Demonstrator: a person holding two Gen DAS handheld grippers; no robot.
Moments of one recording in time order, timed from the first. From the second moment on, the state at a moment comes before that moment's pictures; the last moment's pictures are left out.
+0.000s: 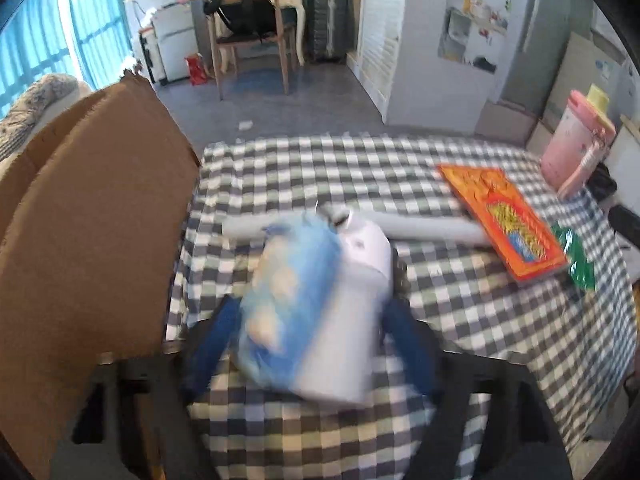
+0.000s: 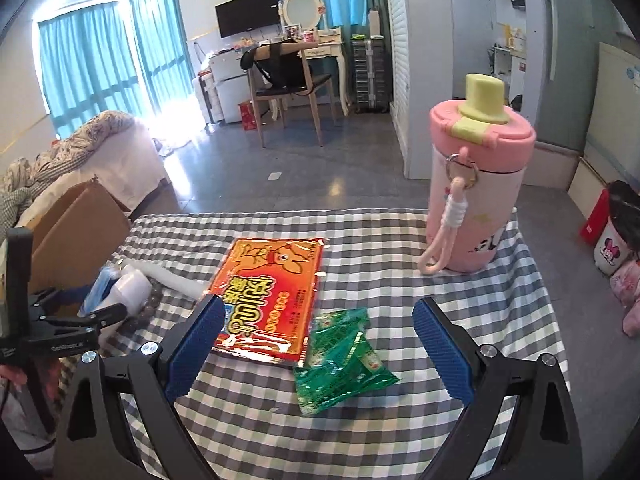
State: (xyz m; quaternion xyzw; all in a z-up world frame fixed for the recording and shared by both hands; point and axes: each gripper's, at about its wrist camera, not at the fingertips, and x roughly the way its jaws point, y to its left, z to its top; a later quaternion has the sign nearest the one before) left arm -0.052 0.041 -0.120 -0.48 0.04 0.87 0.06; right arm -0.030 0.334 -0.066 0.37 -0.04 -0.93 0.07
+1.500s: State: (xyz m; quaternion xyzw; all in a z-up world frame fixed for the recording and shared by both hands) left arm -0.009 0.030 -0.042 -0.43 0.04 0.89 0.12; right arm -0.053 0.320 -0.138 0.47 0.00 -0.88 0.07
